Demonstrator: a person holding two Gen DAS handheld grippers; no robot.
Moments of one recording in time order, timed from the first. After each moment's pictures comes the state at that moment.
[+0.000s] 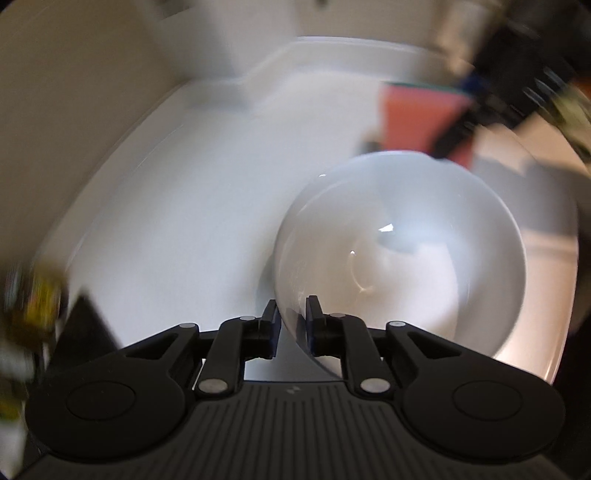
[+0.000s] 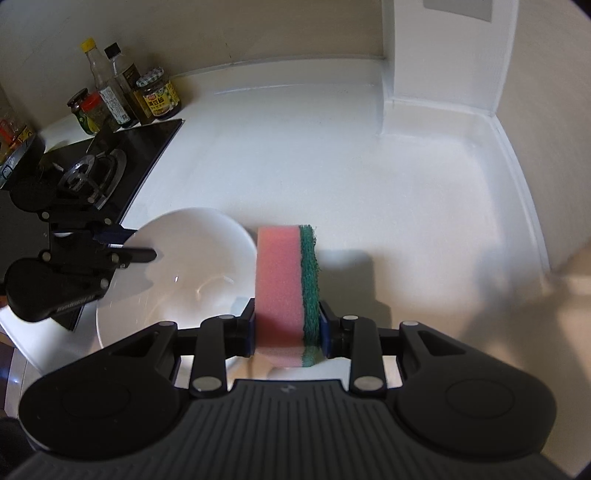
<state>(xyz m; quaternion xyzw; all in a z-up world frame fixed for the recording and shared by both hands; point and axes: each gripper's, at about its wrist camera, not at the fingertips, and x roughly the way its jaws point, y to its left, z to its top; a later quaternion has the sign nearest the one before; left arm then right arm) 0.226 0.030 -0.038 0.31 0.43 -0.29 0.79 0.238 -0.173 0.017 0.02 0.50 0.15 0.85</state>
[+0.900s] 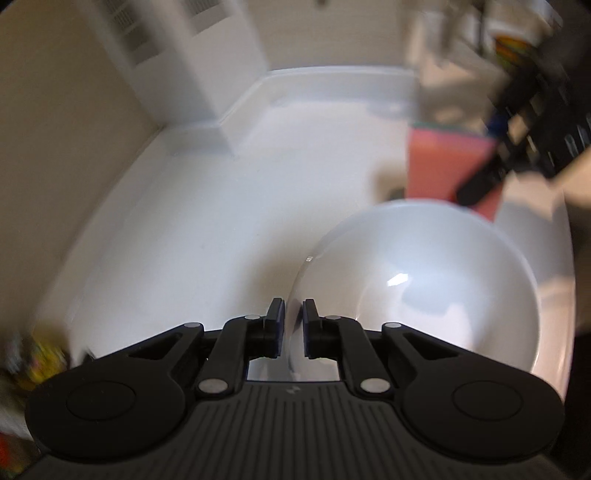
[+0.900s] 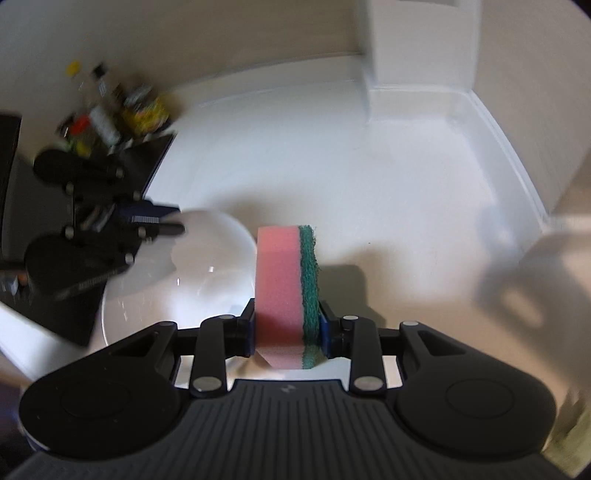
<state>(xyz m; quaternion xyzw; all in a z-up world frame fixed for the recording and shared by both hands) 0.227 0.034 -0.030 0.27 0.41 -0.30 0.82 0.198 -0.162 0.011 0.10 0.48 0.10 0.86</state>
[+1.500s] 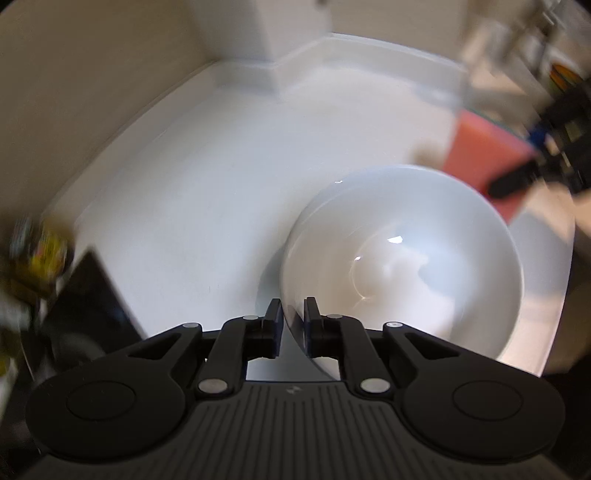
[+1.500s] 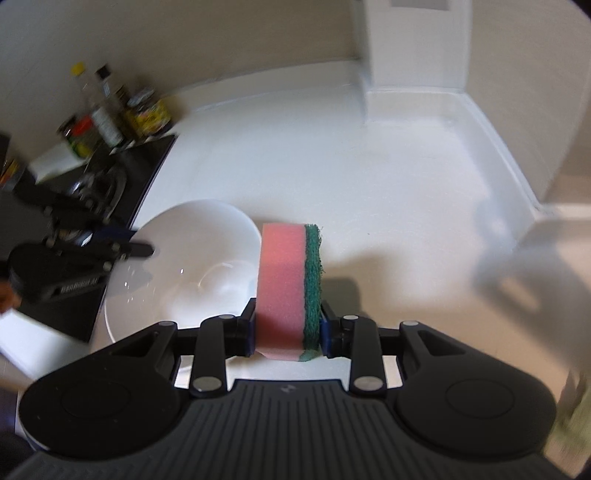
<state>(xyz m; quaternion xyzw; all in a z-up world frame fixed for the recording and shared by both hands) 0.213 0.040 -0.038 0.29 0.44 -0.27 0.80 0.185 -0.156 0.011 0.05 0.48 0.12 0.87</state>
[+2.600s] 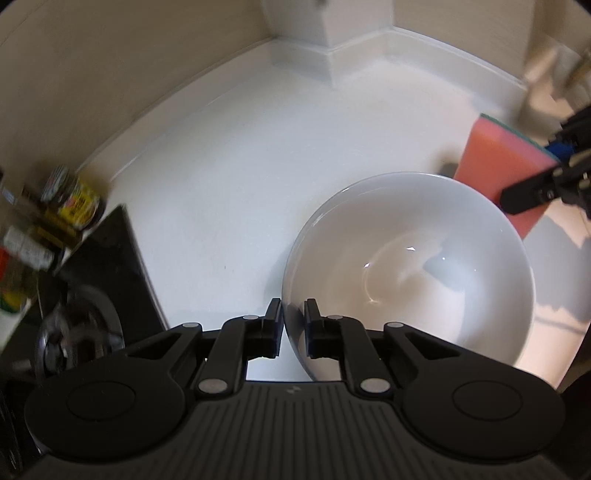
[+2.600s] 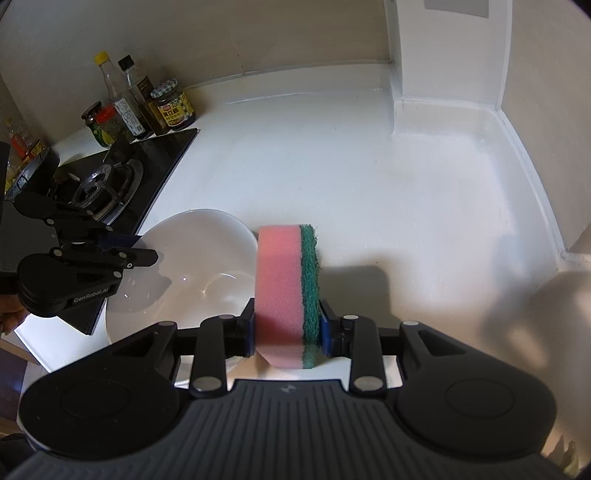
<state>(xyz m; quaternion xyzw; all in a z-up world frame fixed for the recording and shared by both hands) 0.215 0.027 -0.033 0.23 0.48 -0.15 0.83 0.210 -0.171 0.012 0.05 0.48 0.17 0.86</state>
